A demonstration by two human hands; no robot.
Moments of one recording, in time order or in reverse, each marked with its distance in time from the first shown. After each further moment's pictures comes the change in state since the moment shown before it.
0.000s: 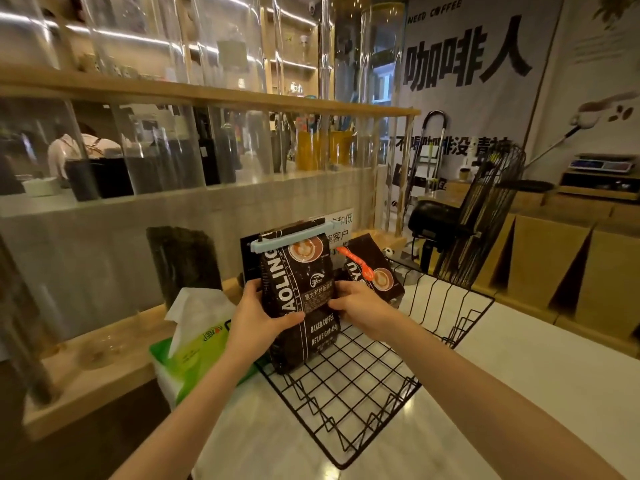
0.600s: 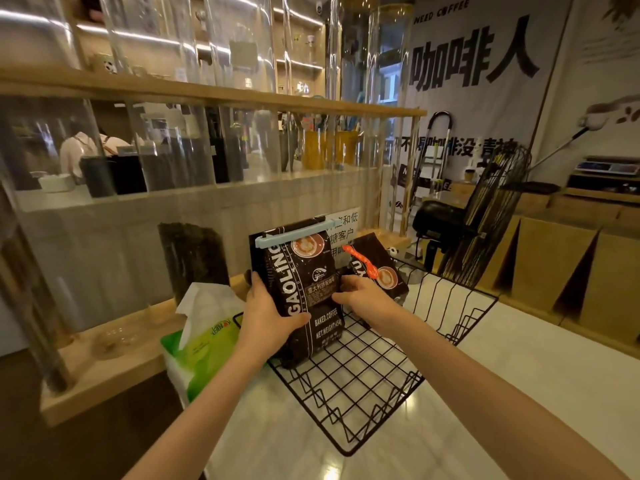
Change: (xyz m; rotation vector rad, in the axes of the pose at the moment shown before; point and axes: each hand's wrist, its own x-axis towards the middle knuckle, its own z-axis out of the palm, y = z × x) left_hand 0.002 -0.006 0.002 0.210 0.049 0.035; right_hand -0.017 -0.013 0.007 -0.170 0.083 -0.029
